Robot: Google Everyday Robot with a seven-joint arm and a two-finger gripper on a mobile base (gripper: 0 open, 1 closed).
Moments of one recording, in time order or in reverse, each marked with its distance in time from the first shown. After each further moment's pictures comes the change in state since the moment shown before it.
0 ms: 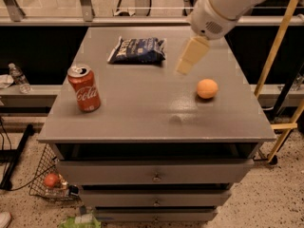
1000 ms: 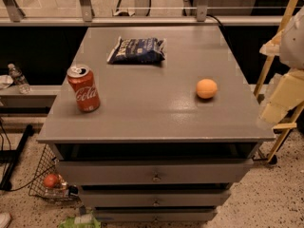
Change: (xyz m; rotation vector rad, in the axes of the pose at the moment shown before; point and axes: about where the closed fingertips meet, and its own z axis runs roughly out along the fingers) arm 0.118 0.114 -0.123 -0.086 0.249 0.082
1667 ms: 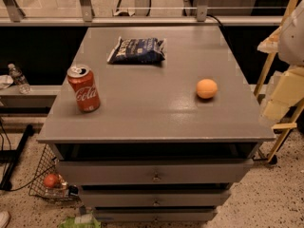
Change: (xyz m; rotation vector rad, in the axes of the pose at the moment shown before) arm 0.002 -0.006 -0.001 -0.003 0.018 -0.042
